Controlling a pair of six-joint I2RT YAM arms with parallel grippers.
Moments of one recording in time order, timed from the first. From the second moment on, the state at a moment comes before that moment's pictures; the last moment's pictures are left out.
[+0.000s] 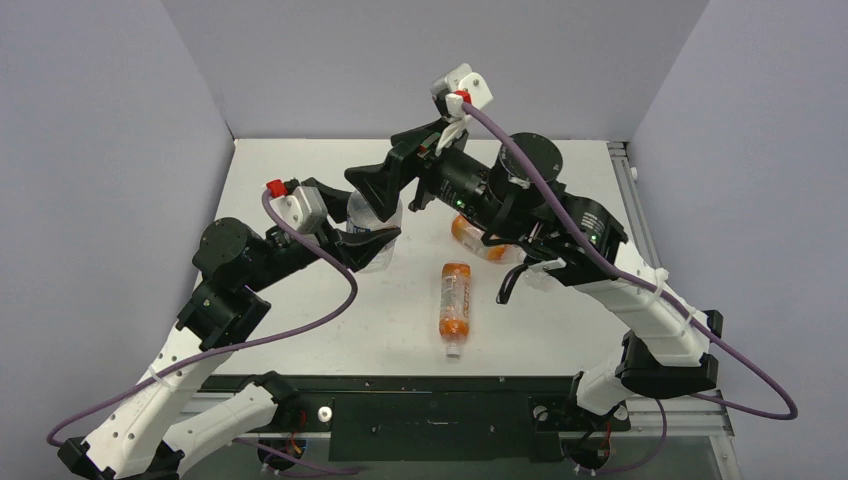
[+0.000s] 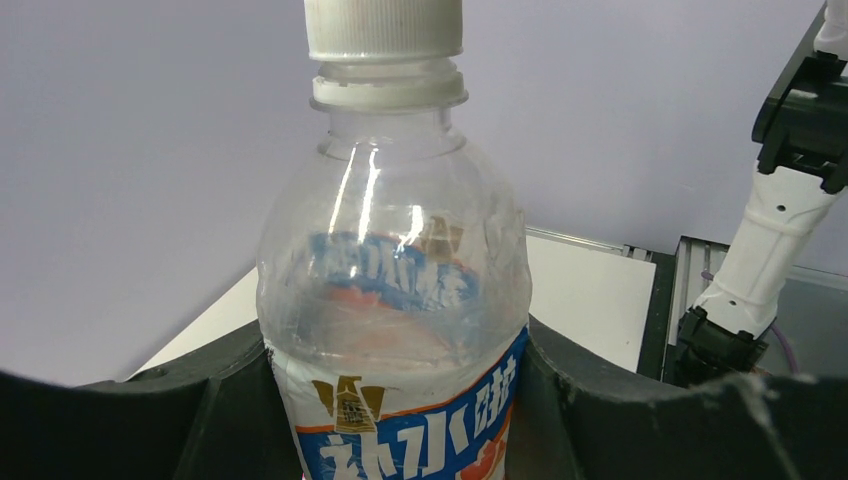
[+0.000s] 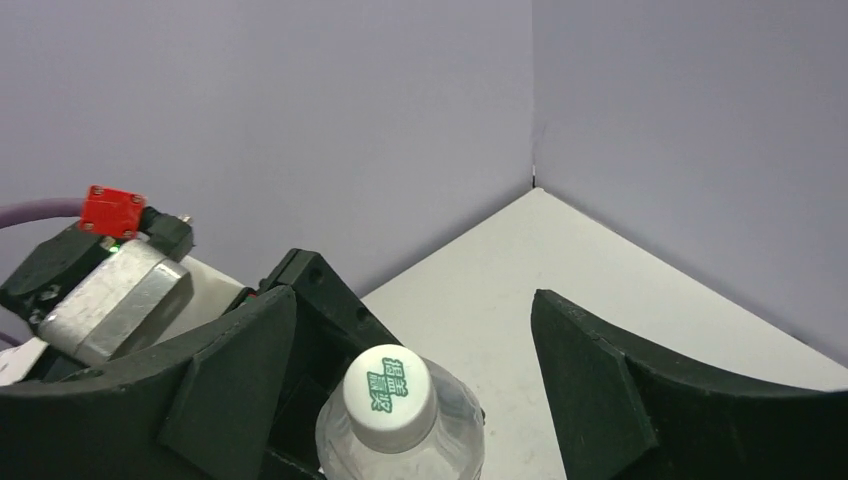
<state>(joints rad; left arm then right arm) -0.65 0.83 1.12 -0.04 0.45 -0.05 1.16 1.52 2.16 -0.52 0.18 0.14</state>
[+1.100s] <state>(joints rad) -0.66 0.87 1.14 -0.03 0.74 -0.19 1.00 1.44 1.99 -0.52 -0.51 0.06</state>
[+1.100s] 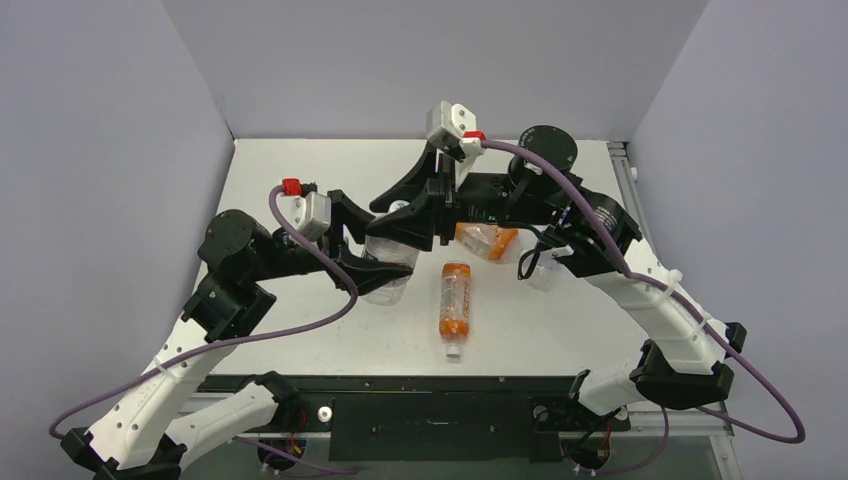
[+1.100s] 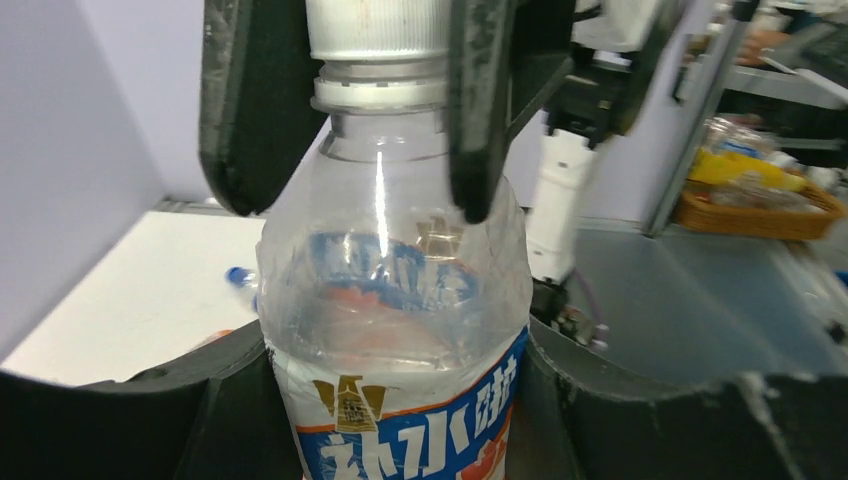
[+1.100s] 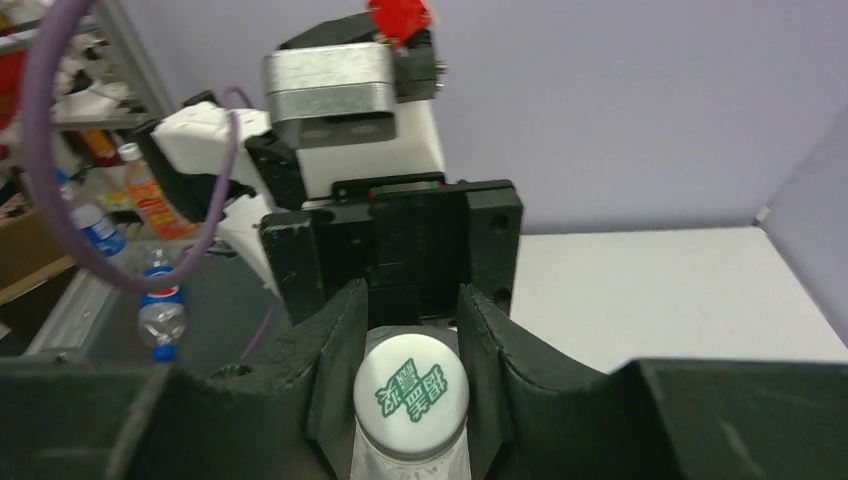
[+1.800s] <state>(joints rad) -0.65 0.84 1.11 -0.02 0.57 -0.11 1.10 1.43 2.02 -0.54 -0.17 0.10</state>
